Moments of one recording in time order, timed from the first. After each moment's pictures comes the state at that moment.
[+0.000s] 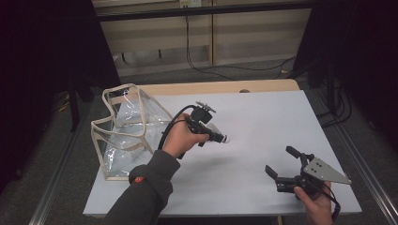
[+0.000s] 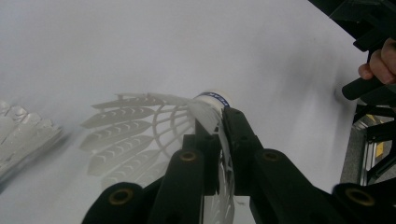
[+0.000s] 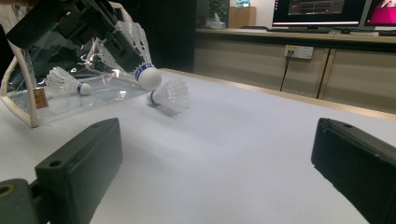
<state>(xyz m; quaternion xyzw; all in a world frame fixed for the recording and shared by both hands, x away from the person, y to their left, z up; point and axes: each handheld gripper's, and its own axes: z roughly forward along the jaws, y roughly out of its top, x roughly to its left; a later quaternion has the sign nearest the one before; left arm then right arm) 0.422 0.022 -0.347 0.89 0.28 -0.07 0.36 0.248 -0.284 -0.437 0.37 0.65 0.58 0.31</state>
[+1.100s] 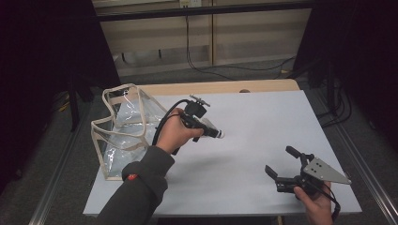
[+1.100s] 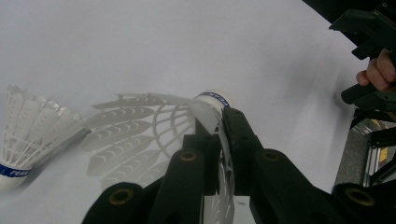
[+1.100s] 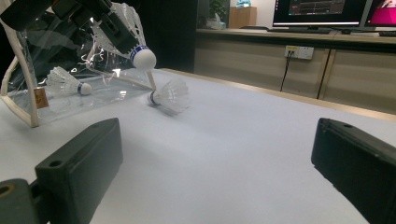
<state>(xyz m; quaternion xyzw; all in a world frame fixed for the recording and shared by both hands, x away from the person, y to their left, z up) 0.426 0.036 -0.327 0.89 0.29 -0.06 0.35 0.248 -0.284 -0.437 0.36 0.65 0.58 0.31</state>
